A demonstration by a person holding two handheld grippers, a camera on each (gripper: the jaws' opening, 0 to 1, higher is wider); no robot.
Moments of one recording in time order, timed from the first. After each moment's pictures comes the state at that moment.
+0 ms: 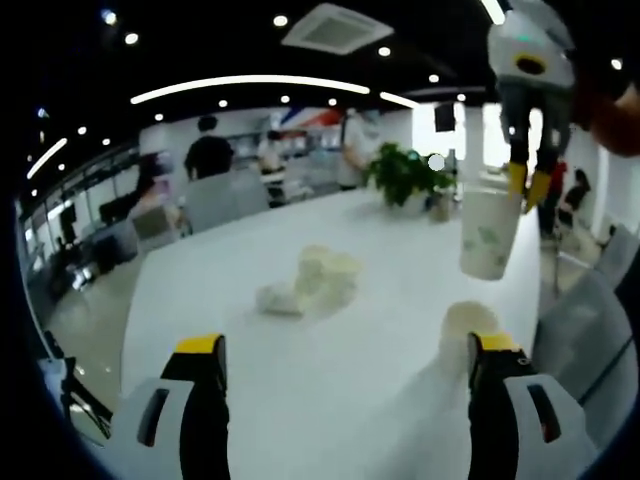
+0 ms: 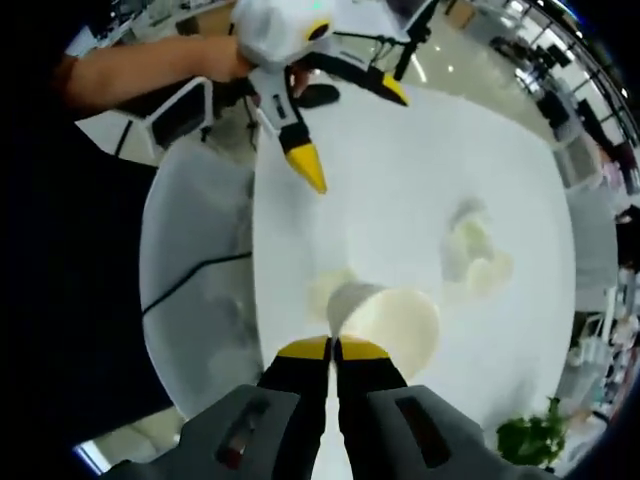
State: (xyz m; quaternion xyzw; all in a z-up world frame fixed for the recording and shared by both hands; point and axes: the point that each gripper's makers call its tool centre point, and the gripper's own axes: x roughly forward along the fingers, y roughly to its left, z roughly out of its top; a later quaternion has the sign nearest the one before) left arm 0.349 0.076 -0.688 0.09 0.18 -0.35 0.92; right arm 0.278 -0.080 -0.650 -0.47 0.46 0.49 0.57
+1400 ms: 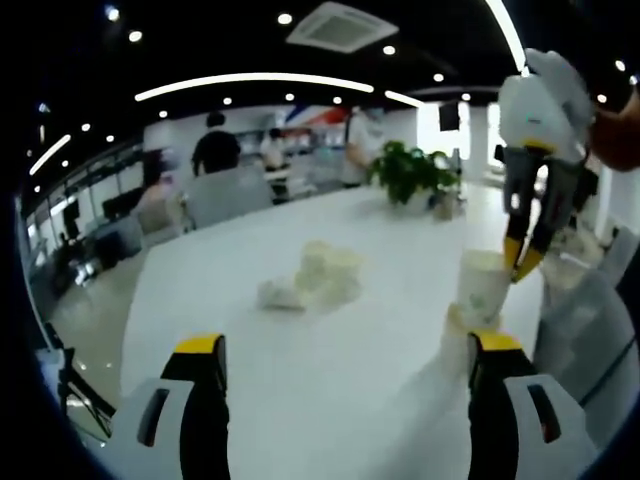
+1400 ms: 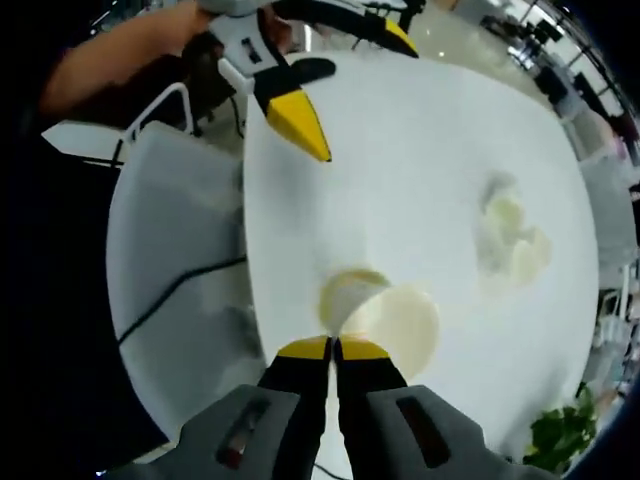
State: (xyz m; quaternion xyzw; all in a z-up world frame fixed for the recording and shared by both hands) left arm 0.347 0.078 -0.695 0.08 0.18 -0.33 0.92; right arm 0.271 -0.076 -0.724 -0.43 0.50 0.48 0.58
